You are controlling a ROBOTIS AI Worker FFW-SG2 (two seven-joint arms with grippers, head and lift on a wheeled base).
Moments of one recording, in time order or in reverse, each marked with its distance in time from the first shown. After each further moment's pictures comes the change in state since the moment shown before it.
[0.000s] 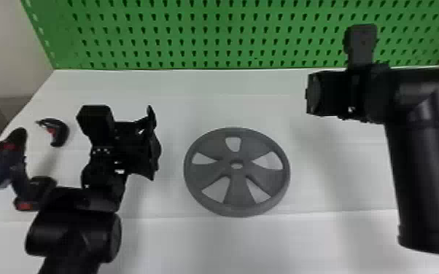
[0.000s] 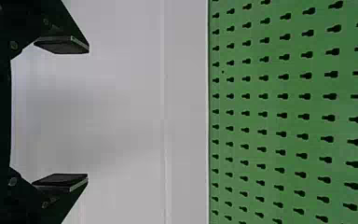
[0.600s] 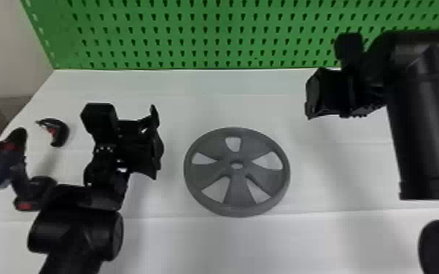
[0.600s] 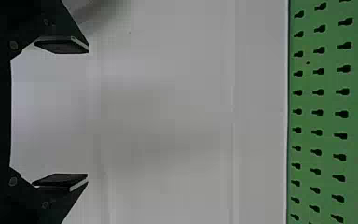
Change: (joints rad) left arm -0.009 0.001 -0.013 0.000 -0.008 0.008 -0.003; right arm -0.200 -0.016 0.022 0.263 -0.028 0.273 0.000
